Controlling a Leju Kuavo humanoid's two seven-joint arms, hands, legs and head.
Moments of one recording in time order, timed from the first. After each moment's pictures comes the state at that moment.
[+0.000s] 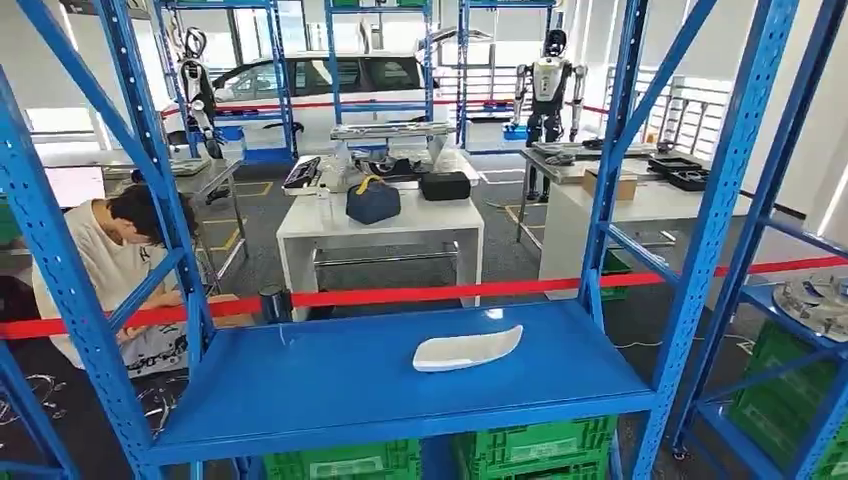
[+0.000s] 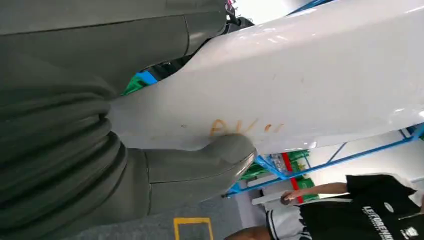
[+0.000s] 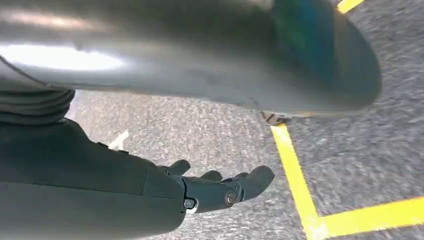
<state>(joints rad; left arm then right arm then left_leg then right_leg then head) -0.08 0.09 -0.38 -1.72 0.05 -0.62 -0.65 -0.03 0.06 -0.22 -0.16 0.03 0.01 0.14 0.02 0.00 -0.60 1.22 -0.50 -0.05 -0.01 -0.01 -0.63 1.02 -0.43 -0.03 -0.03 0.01</state>
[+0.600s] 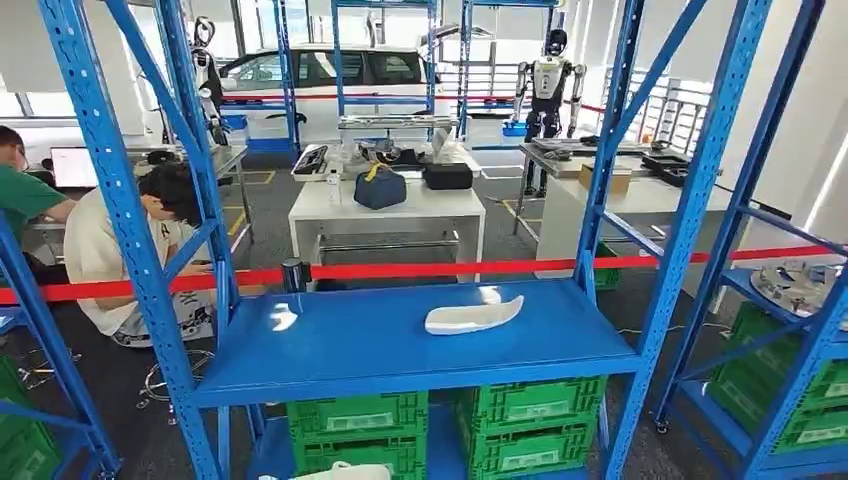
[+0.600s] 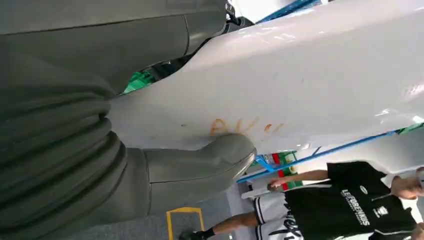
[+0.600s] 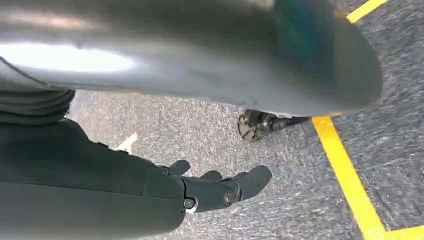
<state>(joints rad) -0.16 0.08 -0.39 -1.69 0.08 -0.62 -0.63 -0.03 0.06 -0.23 -0.16 0.02 0.01 0.12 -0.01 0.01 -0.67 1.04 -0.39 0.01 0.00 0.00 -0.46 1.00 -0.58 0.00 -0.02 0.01</state>
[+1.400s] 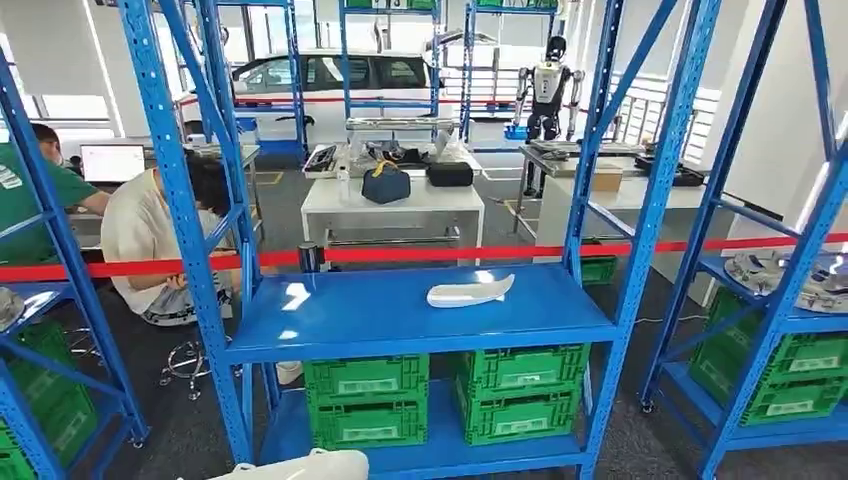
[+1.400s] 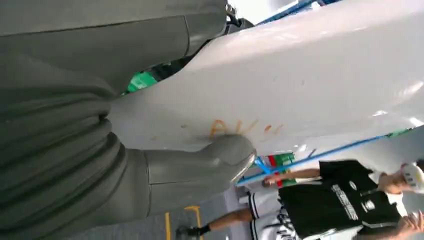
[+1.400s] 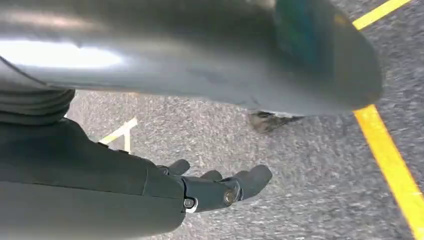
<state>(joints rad) -0.15 0.08 -0.34 -1.69 0.10 -0.63 -0.64 -0.03 0.07 -0.23 -0.16 0.04 0.03 0.05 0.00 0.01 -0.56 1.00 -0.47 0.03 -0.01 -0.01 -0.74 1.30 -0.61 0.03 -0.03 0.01</state>
